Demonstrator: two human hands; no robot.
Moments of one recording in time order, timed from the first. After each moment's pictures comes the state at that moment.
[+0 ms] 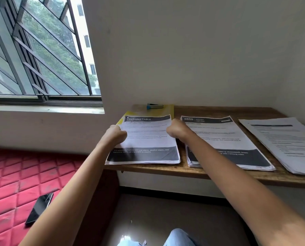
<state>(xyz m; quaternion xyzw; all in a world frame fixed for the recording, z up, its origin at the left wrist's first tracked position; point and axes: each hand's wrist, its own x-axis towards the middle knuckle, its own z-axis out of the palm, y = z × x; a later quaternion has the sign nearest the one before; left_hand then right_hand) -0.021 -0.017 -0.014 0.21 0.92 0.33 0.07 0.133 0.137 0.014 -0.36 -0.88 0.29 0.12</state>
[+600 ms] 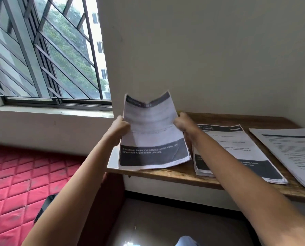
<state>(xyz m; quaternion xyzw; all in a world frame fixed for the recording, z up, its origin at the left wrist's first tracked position) -0.077 -0.016 -0.003 0.28 0.77 0.56 0.13 0.108 0.145 0.034 -0.30 -0.77 0.51 0.25</state>
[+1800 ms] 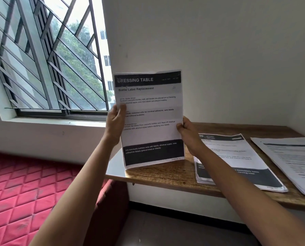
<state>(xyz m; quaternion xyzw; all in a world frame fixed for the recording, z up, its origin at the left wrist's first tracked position) -0.012 -0.040 0.061 0.36 0.55 0.75 -0.03 0.132 0.141 0.022 -0.09 -0.72 0.59 0.37</state>
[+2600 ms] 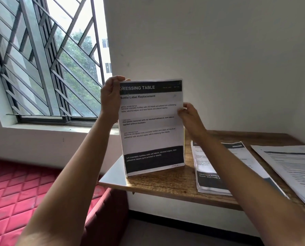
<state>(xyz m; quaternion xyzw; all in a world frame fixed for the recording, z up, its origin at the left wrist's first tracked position) -0.014 -0.037 0.146 0.42 0.46 0.77 -0.12 0.131 0.145 0.087 -0.08 -0.71 0.57 0.41</state>
